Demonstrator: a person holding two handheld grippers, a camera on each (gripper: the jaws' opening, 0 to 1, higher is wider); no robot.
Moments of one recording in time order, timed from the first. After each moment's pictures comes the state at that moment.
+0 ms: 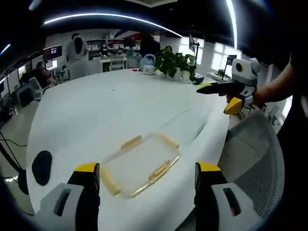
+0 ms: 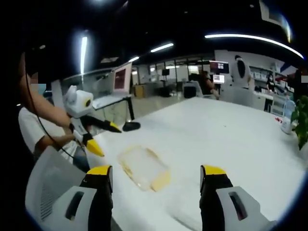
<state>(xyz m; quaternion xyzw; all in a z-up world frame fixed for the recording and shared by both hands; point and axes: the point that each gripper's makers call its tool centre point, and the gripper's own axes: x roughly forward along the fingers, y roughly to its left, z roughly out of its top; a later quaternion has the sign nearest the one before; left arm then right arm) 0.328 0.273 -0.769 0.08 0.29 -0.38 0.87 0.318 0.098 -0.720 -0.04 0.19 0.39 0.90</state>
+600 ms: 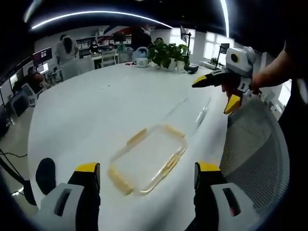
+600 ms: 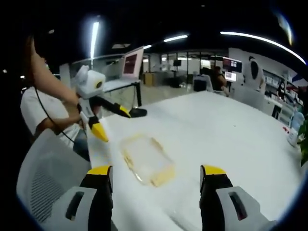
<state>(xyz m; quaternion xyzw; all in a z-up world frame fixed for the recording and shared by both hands) 0.341 0.286 -0.784 0.13 0.31 -0.41 0.85 0.320 0.116 -0.748 -0.11 0.22 0.43 0.87</state>
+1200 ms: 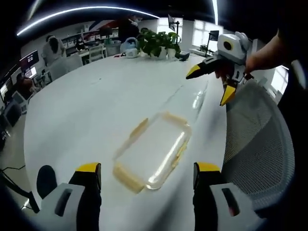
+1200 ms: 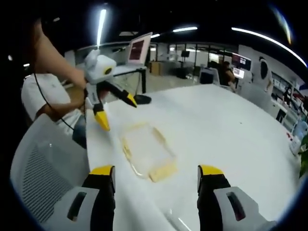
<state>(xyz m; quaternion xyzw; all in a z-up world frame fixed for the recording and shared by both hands) 0.355 0.295 -0.803 0.18 0.33 -0.45 0.81 0.328 0.123 -0.767 -0.16 0.25 0.45 0.84</state>
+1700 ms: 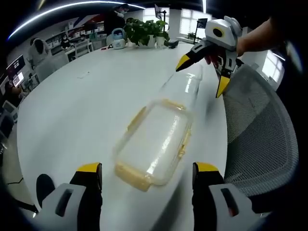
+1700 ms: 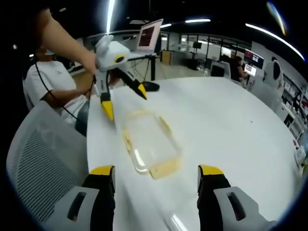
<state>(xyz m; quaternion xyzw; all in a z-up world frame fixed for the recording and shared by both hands) 0.361 0.298 -0.822 0.22 0.36 -0.49 0.76 0.335 0.135 -0.789 -0.19 0.29 0.48 0.81</state>
